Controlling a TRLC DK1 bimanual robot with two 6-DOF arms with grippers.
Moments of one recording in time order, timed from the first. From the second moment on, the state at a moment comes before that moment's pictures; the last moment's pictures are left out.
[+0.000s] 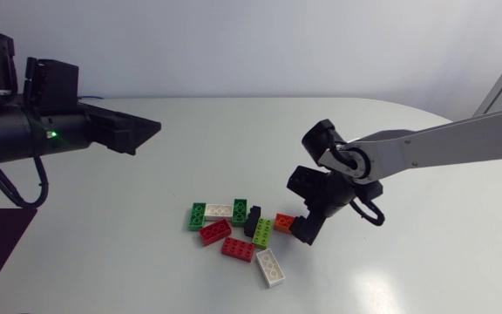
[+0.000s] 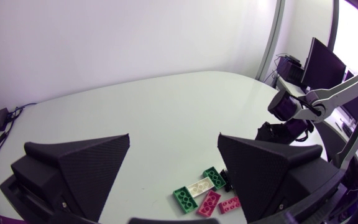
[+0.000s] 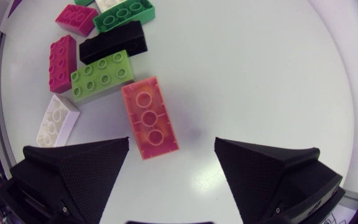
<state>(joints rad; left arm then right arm) -0.15 1.08 0.85 -0.23 0.34 0.08 0.46 1.75 1.00 -0.46 -0.09 -0.50</state>
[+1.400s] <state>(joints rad) -0.11 1.07 0.79 -0.23 0.34 0.09 0.15 1.62 0.85 -0.39 -0.10 -0.52</state>
